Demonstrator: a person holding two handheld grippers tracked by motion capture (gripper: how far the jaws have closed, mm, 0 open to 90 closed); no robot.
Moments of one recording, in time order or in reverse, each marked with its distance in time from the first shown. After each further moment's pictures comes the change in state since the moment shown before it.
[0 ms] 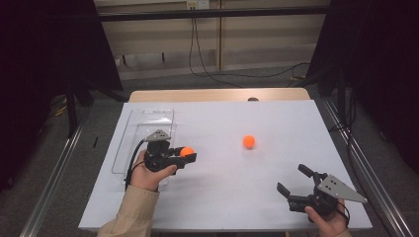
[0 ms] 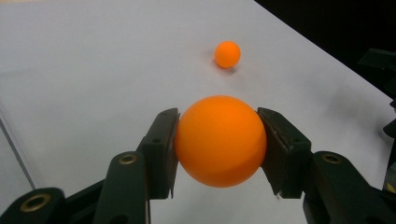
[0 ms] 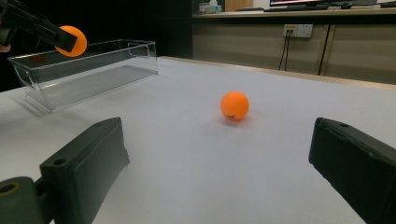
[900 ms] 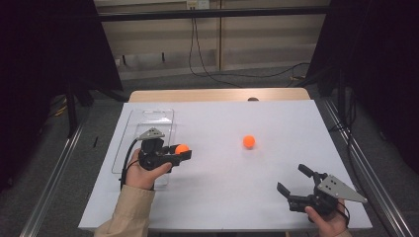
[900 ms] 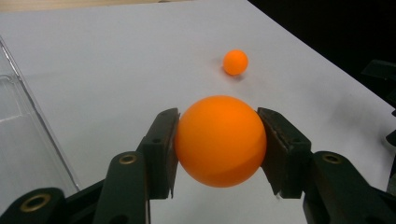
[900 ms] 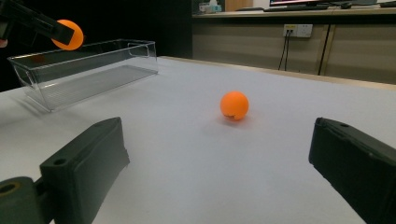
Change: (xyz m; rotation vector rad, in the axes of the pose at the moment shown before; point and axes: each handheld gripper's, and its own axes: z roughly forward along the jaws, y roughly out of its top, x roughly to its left) left arm 0.007 0.002 -0.011 -0.024 0.019 -0.018; right arm 0.000 0.000 0.000 0.000 0.000 0.001
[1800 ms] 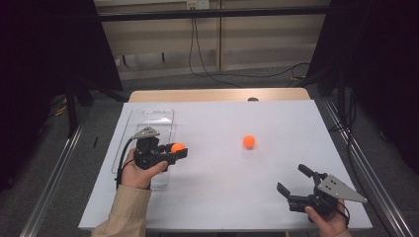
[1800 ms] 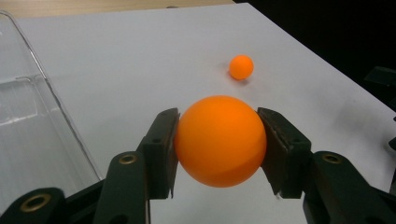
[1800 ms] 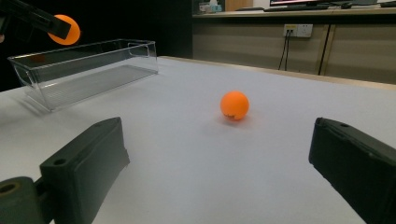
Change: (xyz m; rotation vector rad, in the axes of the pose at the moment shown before) left arm 0.004 0.002 -0.010 -0.015 0.019 -0.010; right arm 0.000 0.000 0.000 0.001 0.001 -0.001
